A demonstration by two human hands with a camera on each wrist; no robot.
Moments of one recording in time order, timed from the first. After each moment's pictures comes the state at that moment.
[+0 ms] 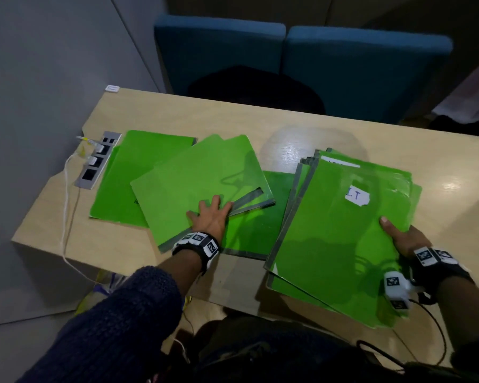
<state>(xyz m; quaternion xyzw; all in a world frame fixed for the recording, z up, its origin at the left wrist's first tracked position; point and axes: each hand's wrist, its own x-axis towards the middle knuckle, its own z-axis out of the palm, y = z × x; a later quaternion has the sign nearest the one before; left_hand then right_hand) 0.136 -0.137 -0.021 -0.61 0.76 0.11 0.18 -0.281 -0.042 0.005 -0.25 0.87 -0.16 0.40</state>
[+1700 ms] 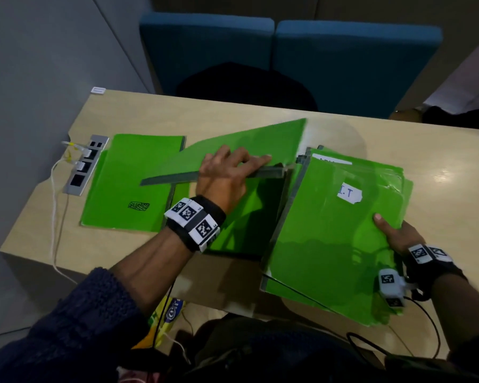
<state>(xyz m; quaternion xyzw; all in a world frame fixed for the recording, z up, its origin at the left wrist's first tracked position) 0.077 -0.174 0.104 -0.39 0.87 -0.08 -0.29 -0.291 -0.037 -0.004 -0.27 0.85 -0.18 0.41</state>
